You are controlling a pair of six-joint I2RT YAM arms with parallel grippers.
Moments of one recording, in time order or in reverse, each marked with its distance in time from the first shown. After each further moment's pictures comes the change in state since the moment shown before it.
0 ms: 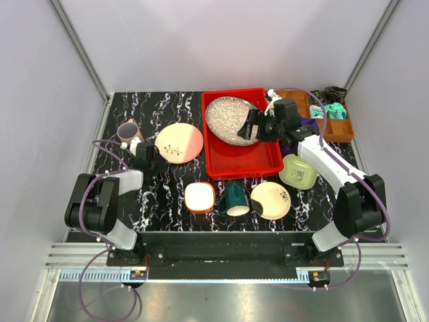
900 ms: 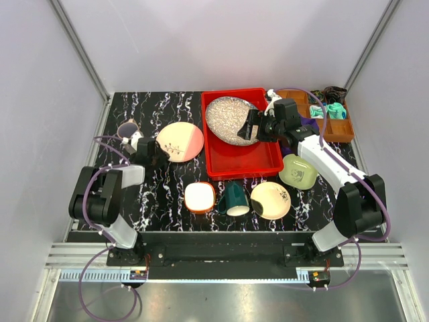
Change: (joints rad) left arm 0.006 0.075 0.061 0.067 0.013 -0.016; right arm 0.000 0.000 0.000 -0.001 0.000 -0.011
